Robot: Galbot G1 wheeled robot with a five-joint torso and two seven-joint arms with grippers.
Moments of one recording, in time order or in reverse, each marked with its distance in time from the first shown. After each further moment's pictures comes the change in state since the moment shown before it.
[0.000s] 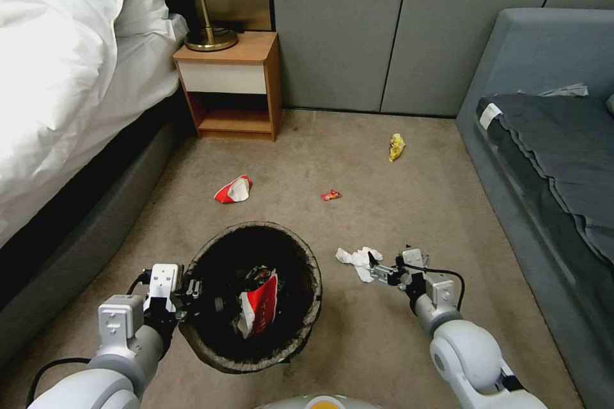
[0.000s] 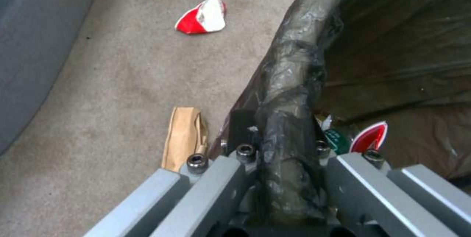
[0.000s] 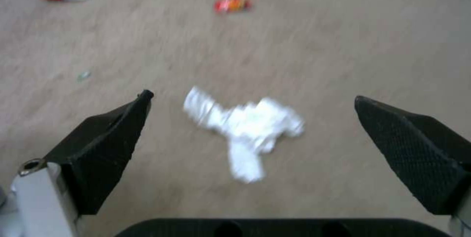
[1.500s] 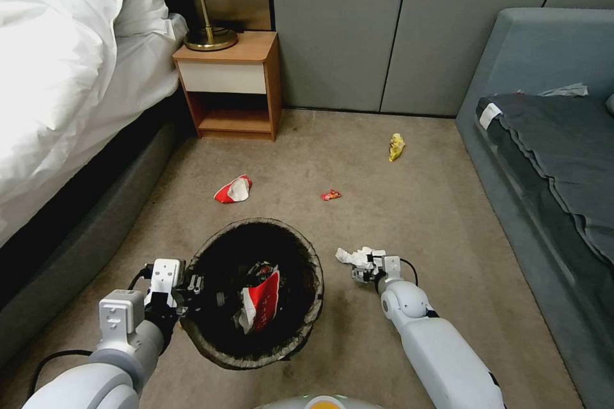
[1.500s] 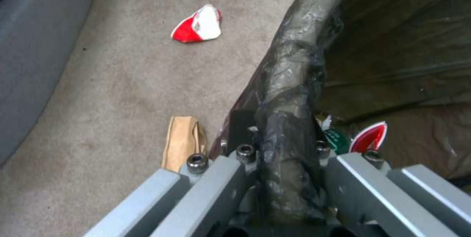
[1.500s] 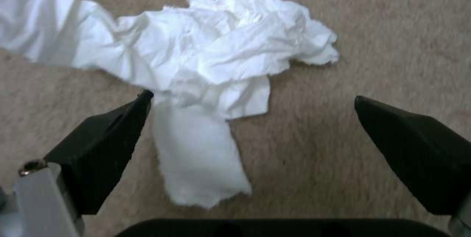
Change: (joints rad) left arm -0.020 0.031 0.002 0.000 -0.009 0.000 0.005; right arm 0.427 0.177 -0.111 -0.759 -0.051 0.039 0.065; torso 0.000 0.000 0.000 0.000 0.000
